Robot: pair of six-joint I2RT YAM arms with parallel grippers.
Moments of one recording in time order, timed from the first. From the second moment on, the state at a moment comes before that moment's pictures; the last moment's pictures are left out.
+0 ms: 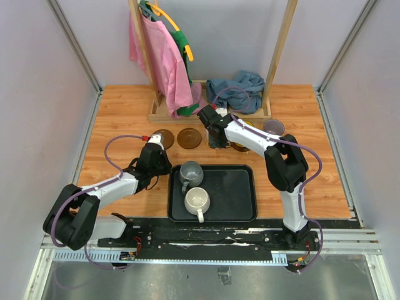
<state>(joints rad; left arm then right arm) -0.46 1.27 0.47 0.13 -0.12 -0.48 0.69 2.04 1.63 -0.74 0.33 0.62</state>
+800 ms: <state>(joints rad) -0.46 1.27 0.47 0.13 -0.12 -0.48 0.69 2.04 1.63 -0.72 0.31 0.60</state>
